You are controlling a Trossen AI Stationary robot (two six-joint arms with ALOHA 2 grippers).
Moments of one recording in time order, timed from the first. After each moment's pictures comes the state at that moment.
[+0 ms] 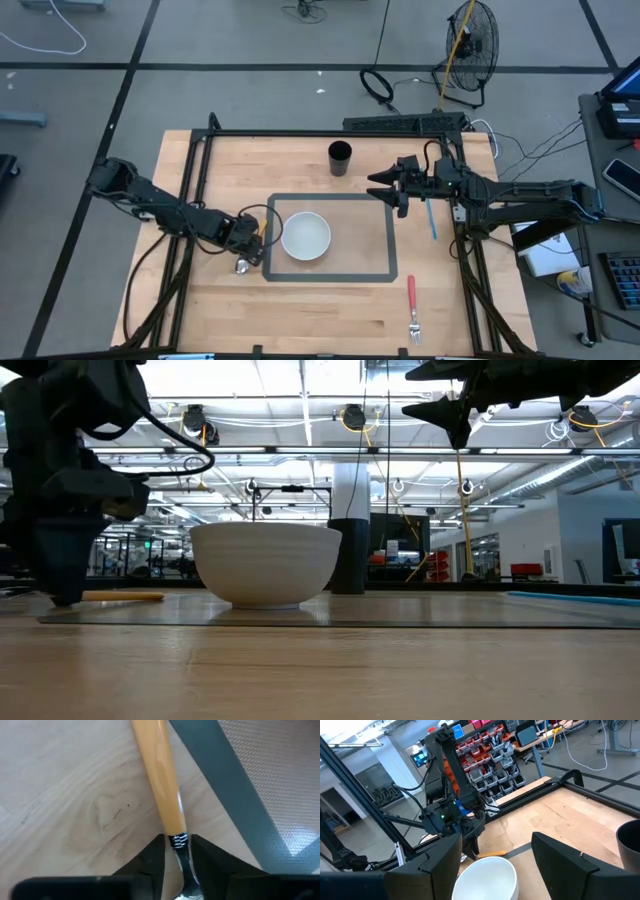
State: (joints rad) left arm -0.33 1.38 0.57 -0.59 -0.01 -1.31; right arm -0.18 0.90 0.55 0.30 -0.10 0.45
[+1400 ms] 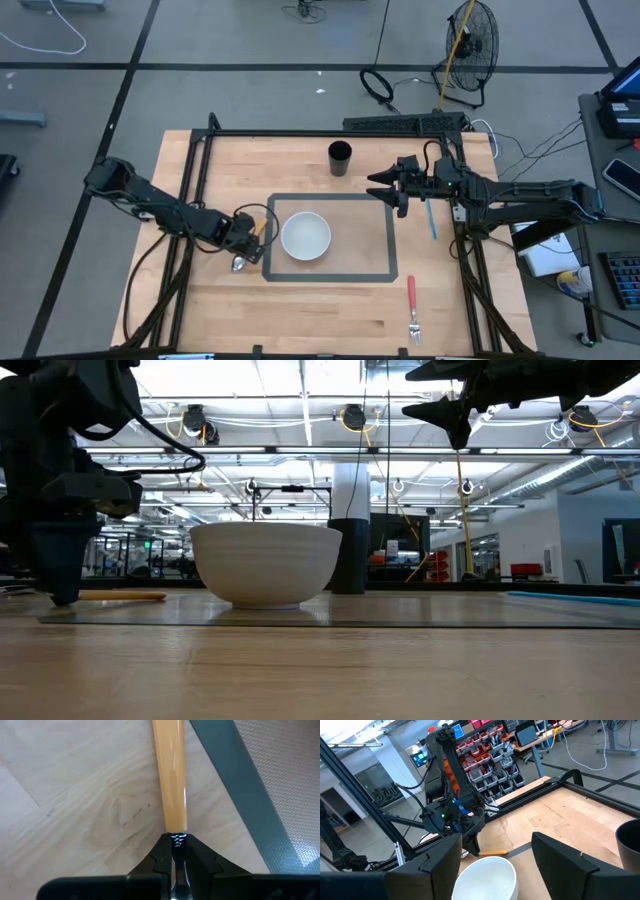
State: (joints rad) left arm -0.33 1.33 0.56 -0.62 -0.10 -1.35; right arm -0.18 0.90 0.55 0.30 -0.10 0.45
